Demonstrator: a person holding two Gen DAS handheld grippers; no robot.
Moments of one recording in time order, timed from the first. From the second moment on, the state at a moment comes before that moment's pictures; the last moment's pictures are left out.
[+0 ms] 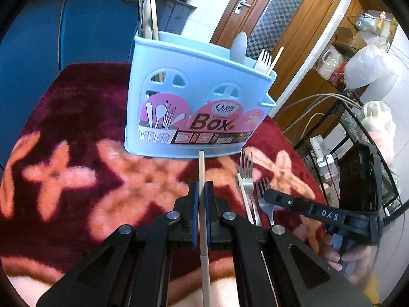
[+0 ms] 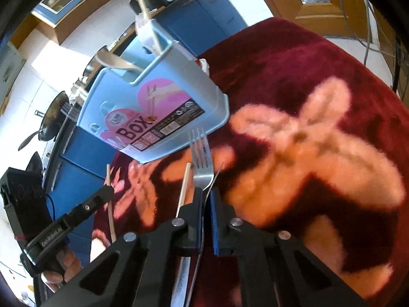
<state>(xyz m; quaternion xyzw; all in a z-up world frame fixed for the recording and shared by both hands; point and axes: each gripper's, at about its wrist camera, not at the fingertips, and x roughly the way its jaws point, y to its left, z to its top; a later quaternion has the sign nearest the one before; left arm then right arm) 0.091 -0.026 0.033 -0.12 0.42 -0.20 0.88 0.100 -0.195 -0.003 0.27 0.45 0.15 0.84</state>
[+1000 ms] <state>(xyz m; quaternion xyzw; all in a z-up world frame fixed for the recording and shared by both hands) 0.117 0.001 0.162 -0.13 0.24 -0.18 0.95 0.095 -0.175 0.145 0.22 0.20 0.18 0.94</state>
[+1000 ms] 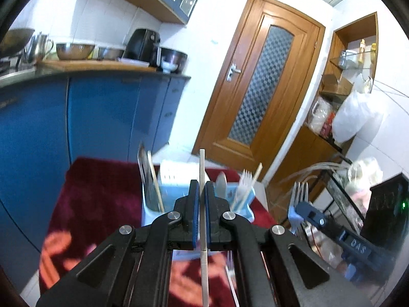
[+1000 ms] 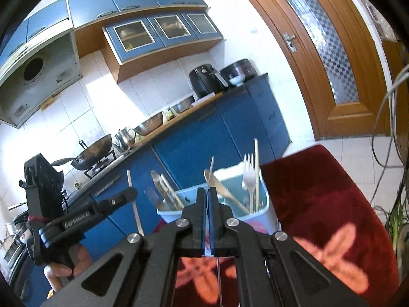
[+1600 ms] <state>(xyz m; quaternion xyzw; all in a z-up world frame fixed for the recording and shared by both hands) 0.196 -0.003 0.202 -0.10 0.14 -0.11 0.98 0.172 -0.175 0.175 0.18 0.11 0.15 0.97</state>
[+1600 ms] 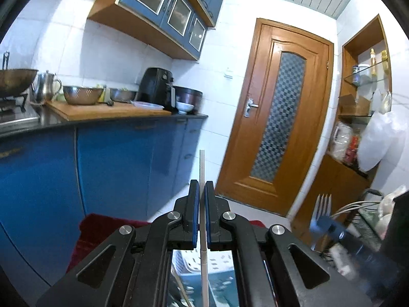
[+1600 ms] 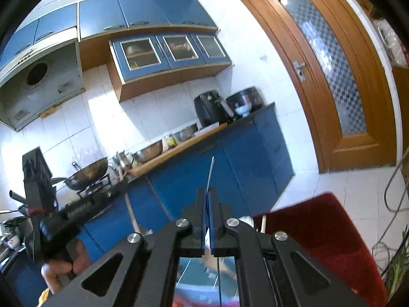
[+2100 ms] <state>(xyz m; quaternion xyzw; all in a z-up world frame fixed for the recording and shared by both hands) 0.214 -0.017 0.142 -0.08 0.15 -0.11 0.98 0.197 -0.150 0.128 0.11 0.11 0.14 0.98</state>
